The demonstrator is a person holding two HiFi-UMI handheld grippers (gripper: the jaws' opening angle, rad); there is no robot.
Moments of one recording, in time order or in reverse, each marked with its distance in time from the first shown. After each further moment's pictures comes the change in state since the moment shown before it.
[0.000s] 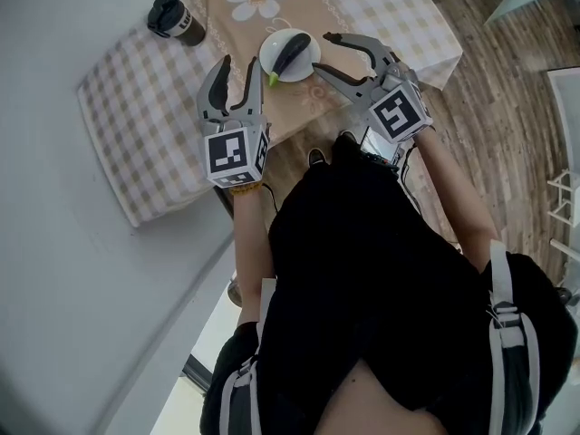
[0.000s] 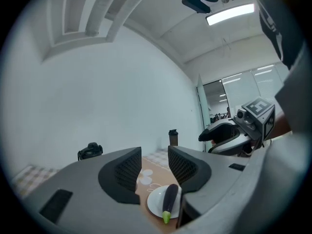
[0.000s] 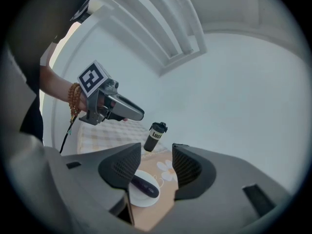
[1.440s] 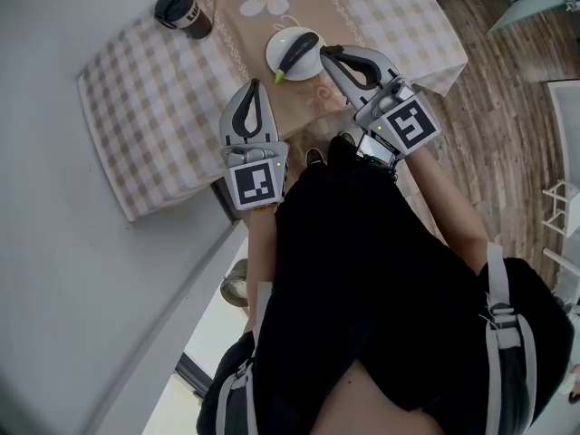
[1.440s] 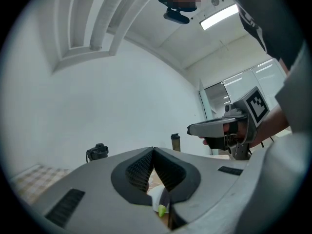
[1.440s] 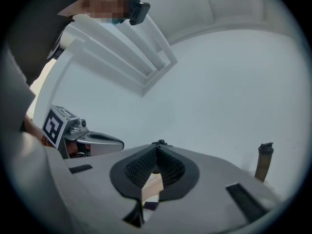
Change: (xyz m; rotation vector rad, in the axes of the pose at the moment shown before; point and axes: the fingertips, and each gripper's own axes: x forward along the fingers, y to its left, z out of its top) left arm -0.042 -0.022 -0.010 0.020 -0.108 0.075; right arm -0.002 0.001 0.037 0.365 -0.220 -0.062
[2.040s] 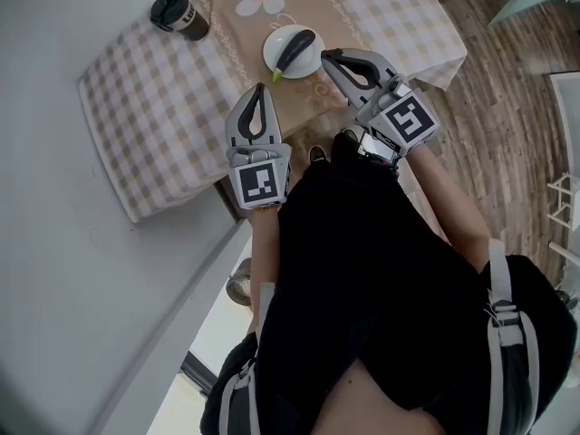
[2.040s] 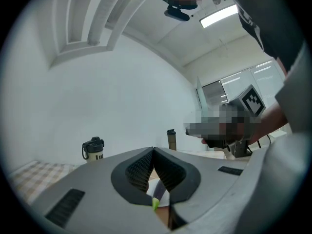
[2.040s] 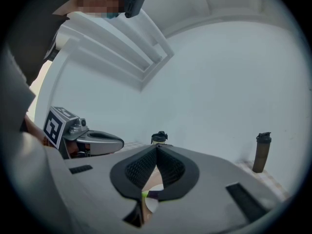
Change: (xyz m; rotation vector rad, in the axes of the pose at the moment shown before) left arm -0.002 -0.013 -0.023 -0.006 0.060 -0.031; right arm -0.009 -0.002 -0.023 0.050 0.070 0.006
